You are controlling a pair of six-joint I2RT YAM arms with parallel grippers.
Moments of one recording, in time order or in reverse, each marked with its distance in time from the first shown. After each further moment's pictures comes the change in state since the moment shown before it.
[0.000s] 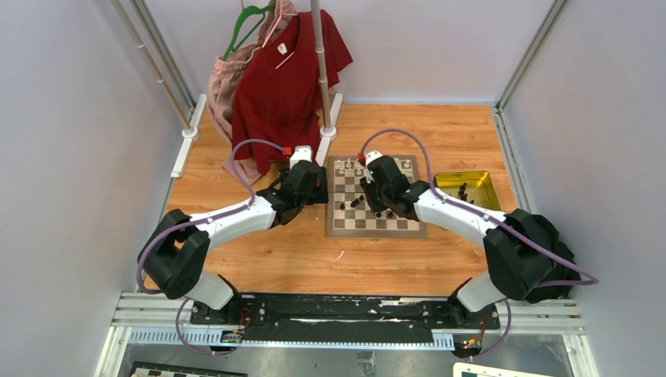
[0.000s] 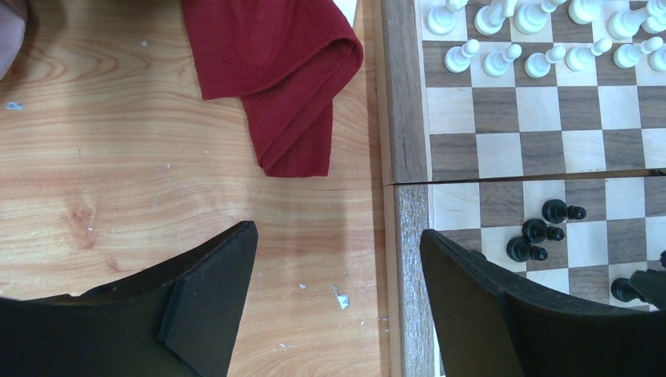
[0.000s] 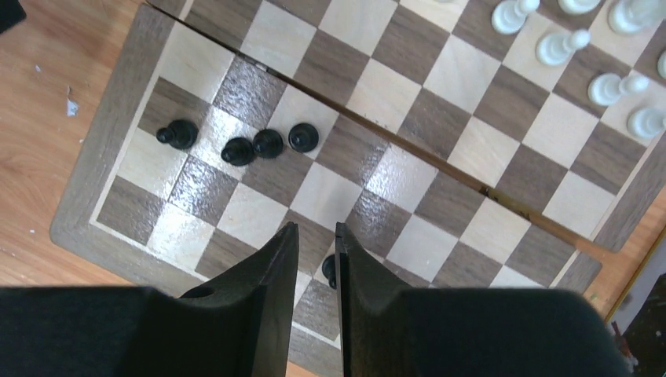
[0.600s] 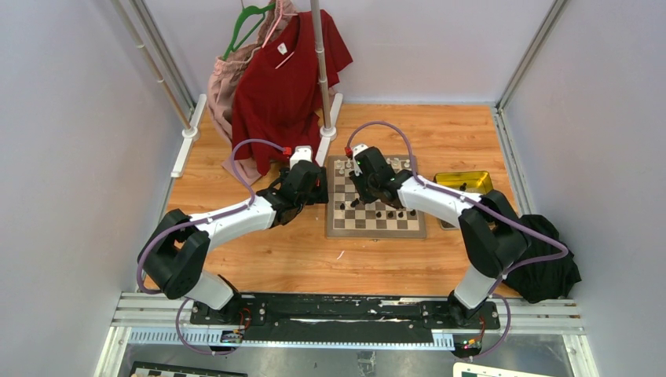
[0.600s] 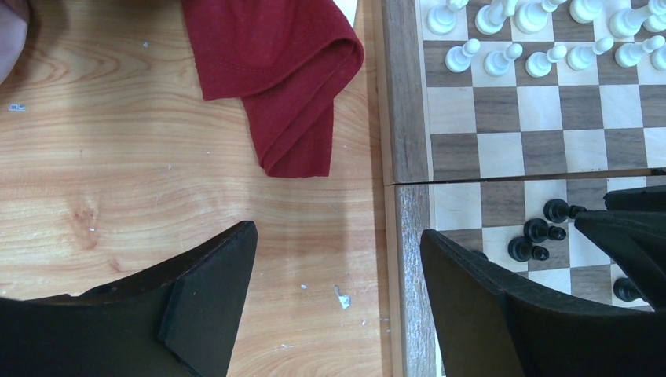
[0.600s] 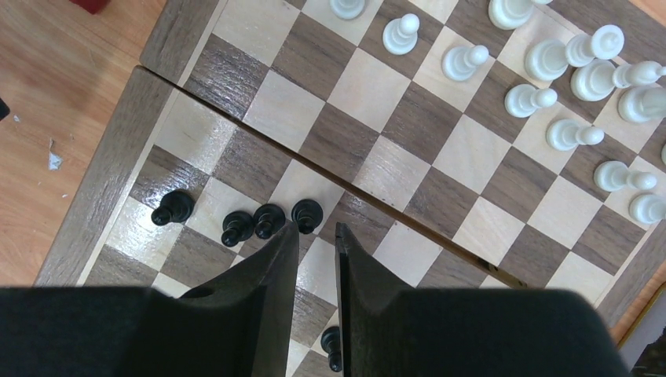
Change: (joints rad) left arm 0.000 0.000 0.000 0.000 -0.001 0.005; right arm 0.000 0.191 0.164 0.006 0.005 -0.062
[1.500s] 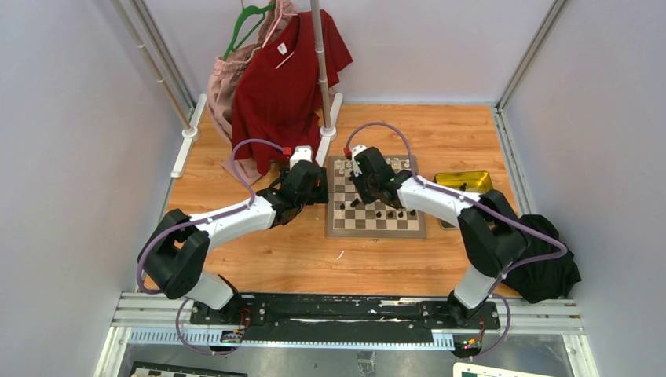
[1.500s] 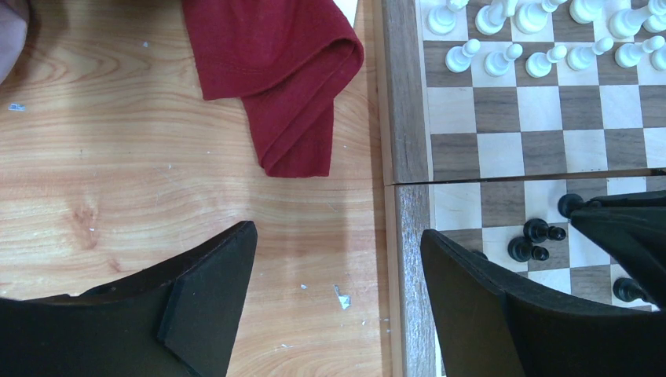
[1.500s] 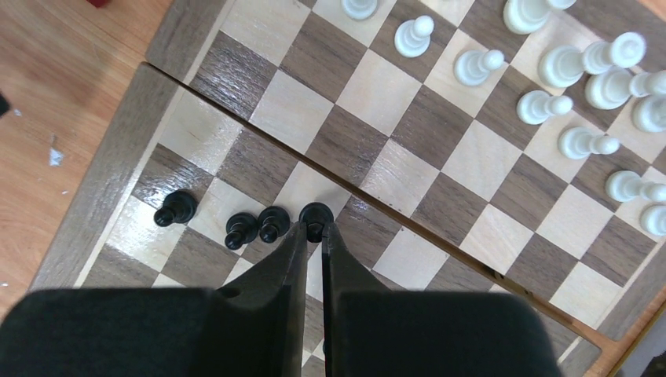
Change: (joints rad) left arm 0.000 0.000 0.000 0.000 0.000 0.000; right arm 0.000 0.026 0.004 0.010 -0.018 -0.016
